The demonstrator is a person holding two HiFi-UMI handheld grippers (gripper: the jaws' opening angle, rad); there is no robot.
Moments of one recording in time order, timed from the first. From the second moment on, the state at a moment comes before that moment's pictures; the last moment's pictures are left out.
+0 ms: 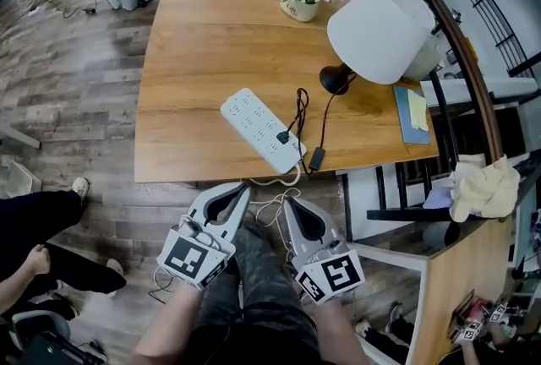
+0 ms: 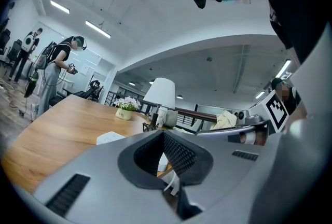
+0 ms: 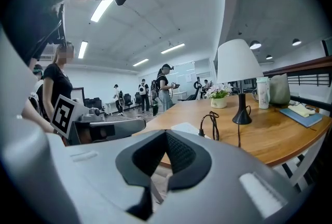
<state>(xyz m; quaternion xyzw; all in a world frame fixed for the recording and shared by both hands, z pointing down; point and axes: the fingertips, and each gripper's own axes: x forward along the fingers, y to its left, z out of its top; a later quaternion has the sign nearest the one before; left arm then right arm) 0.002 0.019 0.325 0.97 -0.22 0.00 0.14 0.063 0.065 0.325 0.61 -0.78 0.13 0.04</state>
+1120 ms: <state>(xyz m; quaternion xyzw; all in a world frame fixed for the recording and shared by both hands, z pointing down) 0.064 -0.036 0.373 0.95 -0.25 0.12 0.12 0.109 -0.010 0.374 0.56 -0.80 0.18 0.07</state>
